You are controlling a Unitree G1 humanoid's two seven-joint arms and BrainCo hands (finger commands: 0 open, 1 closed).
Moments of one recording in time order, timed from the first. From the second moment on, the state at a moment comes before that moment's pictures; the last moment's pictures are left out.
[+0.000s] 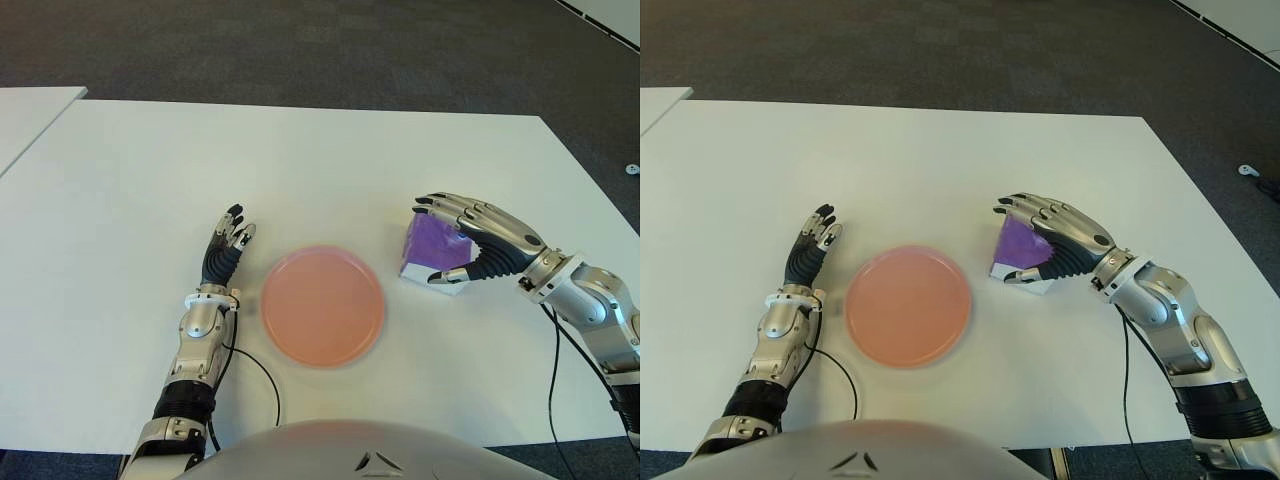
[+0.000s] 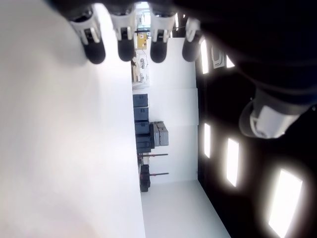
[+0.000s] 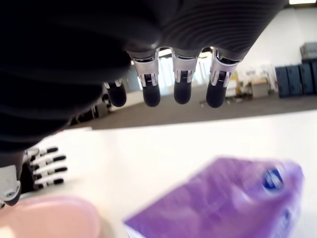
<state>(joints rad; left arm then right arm) -0.01 0.07 0.09 0.43 -0.02 -0.43 -0.03 0.00 -0.87 -0.02 -0.22 -0.42 -0.44 0.28</state>
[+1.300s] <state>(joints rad) 0.00 0.07 0.10 0.41 -0.02 -0.42 -0.03 -0.11 -0.80 -0.06 -0.26 -0.43 -0.35 0.36</state>
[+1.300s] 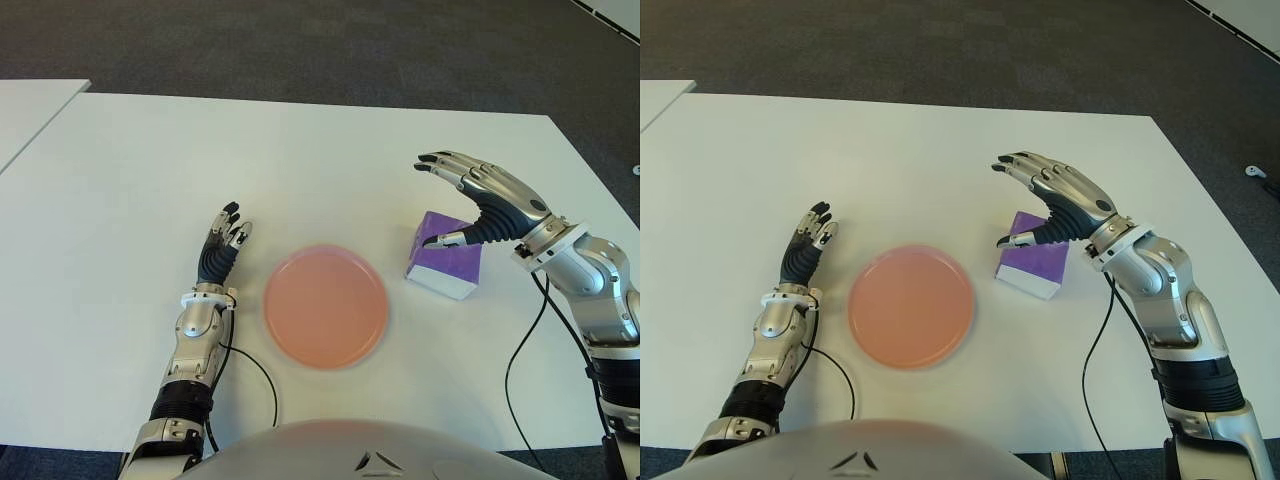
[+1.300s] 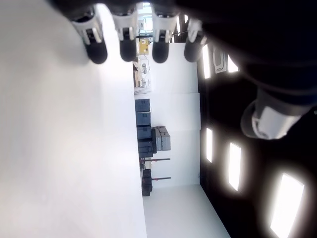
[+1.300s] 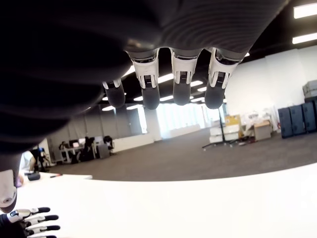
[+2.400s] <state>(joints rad) 0.01 0.09 0.13 0.41 -0.05 -0.42 -0.04 0.23 -0.80 -0.14 -0.33 -0.70 -0.24 0.33</state>
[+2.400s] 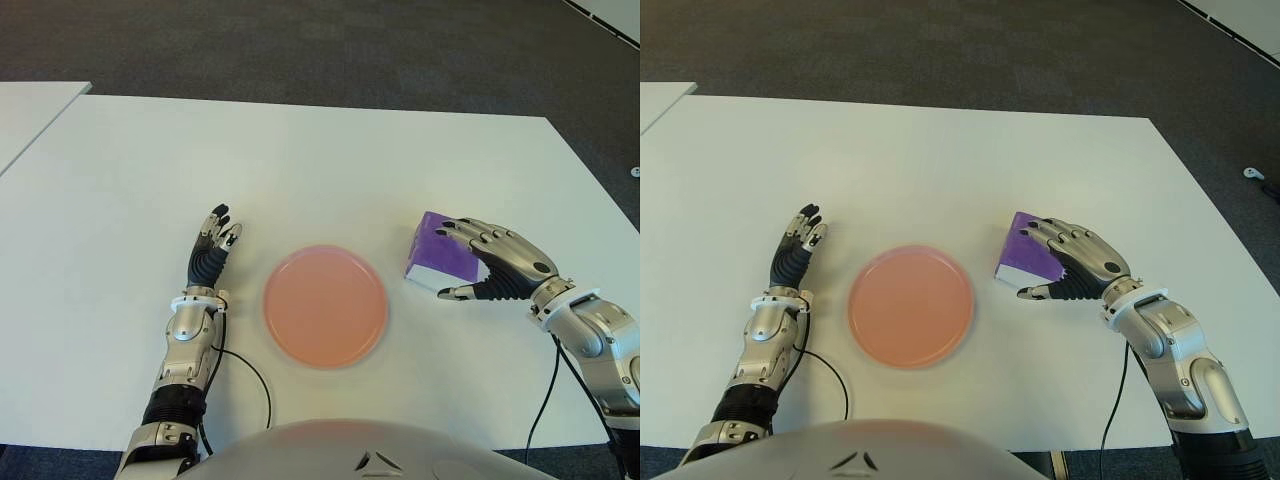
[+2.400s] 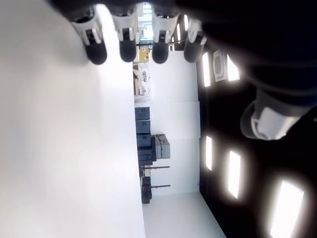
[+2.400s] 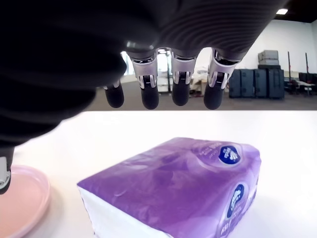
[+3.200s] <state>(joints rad) -0.01 0.10 0.14 0.45 -0.06 -0.45 -0.04 0.23 -0.84 -0.17 -0.24 -0.76 -0.21 0.27</state>
